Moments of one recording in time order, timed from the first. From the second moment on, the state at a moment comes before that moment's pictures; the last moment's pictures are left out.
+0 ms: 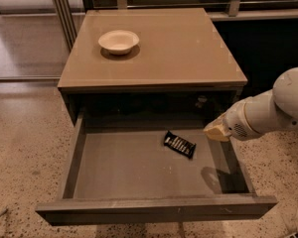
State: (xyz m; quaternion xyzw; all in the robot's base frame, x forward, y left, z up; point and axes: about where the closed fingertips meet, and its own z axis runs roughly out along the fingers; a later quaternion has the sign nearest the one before) arm 0.509 -0.180 0.767 -0.41 0.86 0.10 0.29
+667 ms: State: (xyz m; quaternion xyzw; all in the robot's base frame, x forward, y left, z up) arm 0.507 -0.167 0.701 -0.42 0.85 0.14 0.29
